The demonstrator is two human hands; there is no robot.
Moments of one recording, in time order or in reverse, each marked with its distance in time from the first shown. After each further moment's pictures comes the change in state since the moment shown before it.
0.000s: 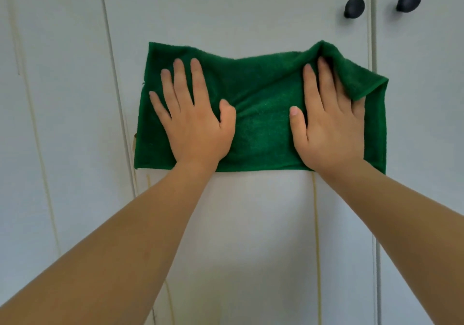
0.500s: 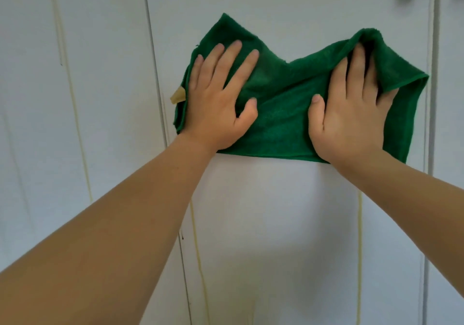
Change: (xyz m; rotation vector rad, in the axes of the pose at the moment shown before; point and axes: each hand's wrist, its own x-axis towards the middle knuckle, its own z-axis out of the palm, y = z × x) left_hand 0.030 -0.061 -0.001 -0.092 0.063 0.510; right_hand 0.002 -0.047 0.010 -0.047 -0.061 0.122
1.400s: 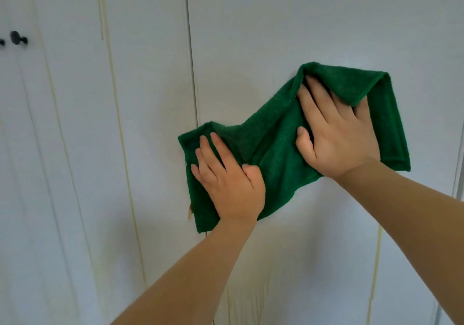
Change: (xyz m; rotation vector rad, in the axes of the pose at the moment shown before) left_hand -0.156 0.082 -0.011 -0.010 -0.132 -0.809; right_hand -0.054 -0.020 0.013 -0.022 -0.008 -0.459
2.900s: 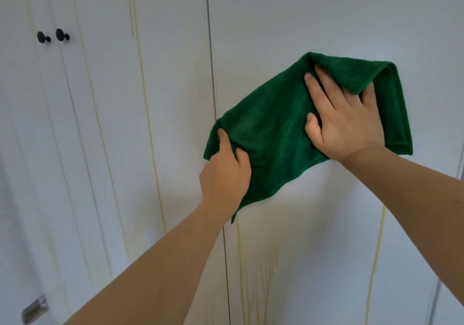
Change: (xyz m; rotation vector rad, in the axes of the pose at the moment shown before) left_hand 0.013 -0.020 -0.068 -0.028 -0.356 -0.107; right_hand -0.002 -0.001 0.001 0.055 -0.027 0.007
